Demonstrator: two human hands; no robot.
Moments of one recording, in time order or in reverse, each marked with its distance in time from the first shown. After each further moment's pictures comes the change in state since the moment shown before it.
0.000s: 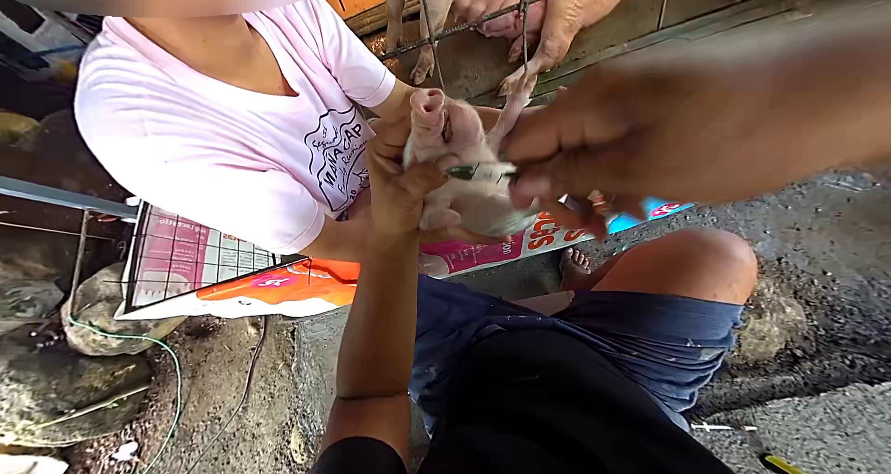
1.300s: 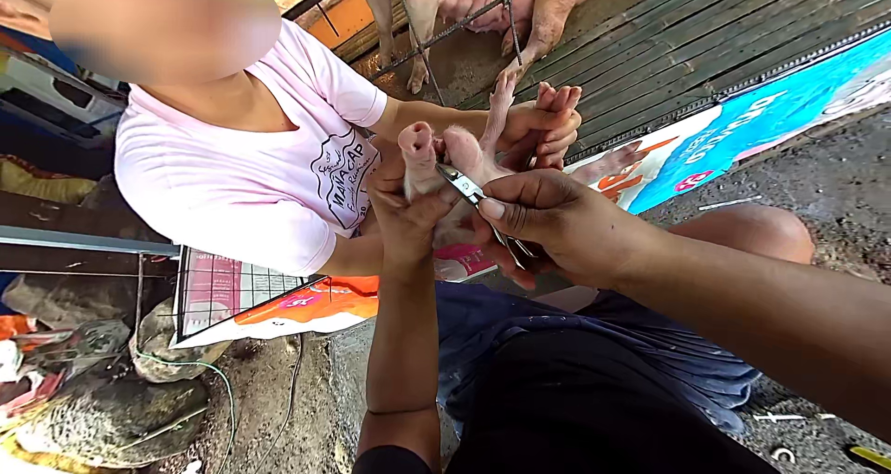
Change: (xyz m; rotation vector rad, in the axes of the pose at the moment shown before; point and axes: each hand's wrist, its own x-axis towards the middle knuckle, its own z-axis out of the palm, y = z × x) left_hand -0.013 0.000 0.019 -0.009 -0.047 0.075; right_hand 0.019 0.059 0.095 1.007 0.221 -0.241
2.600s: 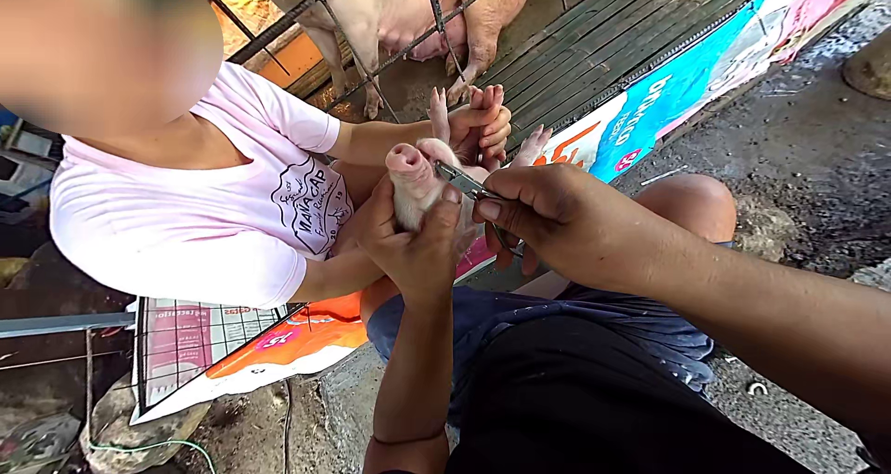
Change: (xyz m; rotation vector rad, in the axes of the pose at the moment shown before) left_hand -0.031 0.016 0.074 0.466 0.319 0.012; right_hand -0.056 -0.021 0.017 -0.783 0.350 -0.040
